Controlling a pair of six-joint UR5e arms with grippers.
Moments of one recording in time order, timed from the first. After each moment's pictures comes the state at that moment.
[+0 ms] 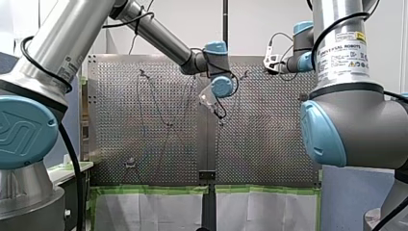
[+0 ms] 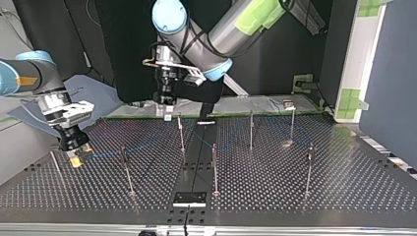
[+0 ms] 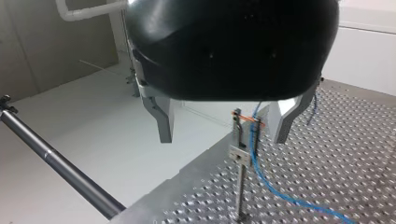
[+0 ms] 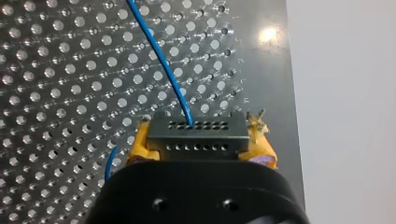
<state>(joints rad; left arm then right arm) -0.79 -2.00 -1.56 -2.43 -2.19 -2.09 1.69 -1.30 1.47 -0.31 1.02 1.80</state>
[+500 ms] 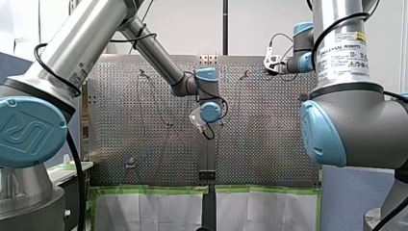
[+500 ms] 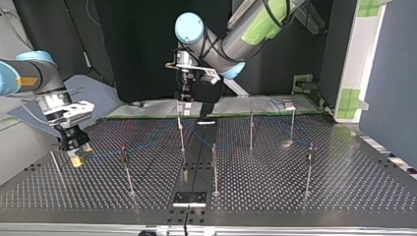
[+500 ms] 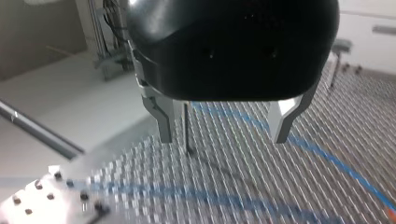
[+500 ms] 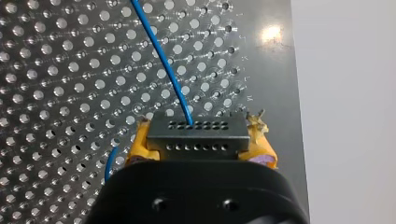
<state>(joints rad) -0.71 -2.08 -1.71 -2.29 -2.14 -2.06 1.69 -1.30 1.47 -0.31 1.02 1.80</state>
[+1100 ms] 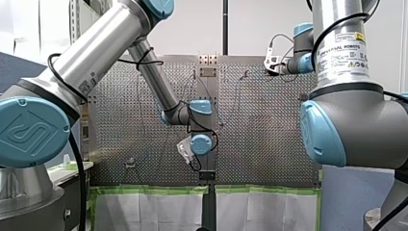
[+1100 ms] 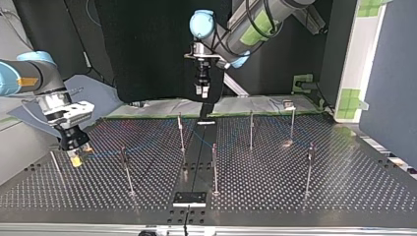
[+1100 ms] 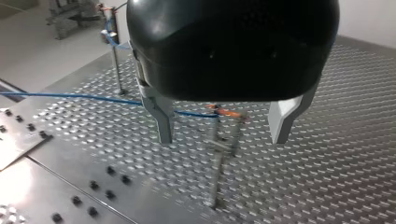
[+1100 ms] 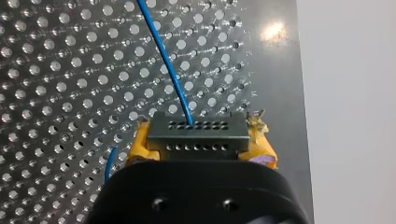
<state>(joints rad) -0.70 -2.22 -1.85 -2.14 -2.20 -2.06 1.69 -1.29 1.47 -0.31 1.02 1.80</state>
